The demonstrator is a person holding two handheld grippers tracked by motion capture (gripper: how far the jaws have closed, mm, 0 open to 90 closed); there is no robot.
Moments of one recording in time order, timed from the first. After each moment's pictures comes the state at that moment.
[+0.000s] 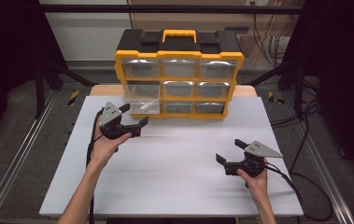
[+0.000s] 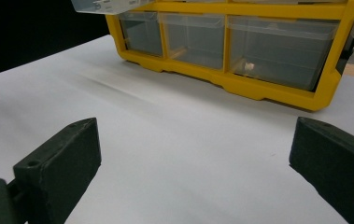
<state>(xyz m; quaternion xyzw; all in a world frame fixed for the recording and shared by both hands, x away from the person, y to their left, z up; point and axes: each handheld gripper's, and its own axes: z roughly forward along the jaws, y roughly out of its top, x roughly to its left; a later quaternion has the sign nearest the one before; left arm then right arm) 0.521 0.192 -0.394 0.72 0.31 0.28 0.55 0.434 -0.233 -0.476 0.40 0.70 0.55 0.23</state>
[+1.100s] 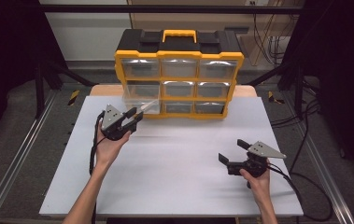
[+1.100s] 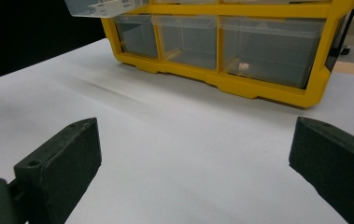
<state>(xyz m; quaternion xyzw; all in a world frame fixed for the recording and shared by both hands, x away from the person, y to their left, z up) 0.520 0.191 -0.402 0.71 0.33 0.30 0.54 0.433 -0.240 -0.478 0.41 0.69 0.56 0.23</state>
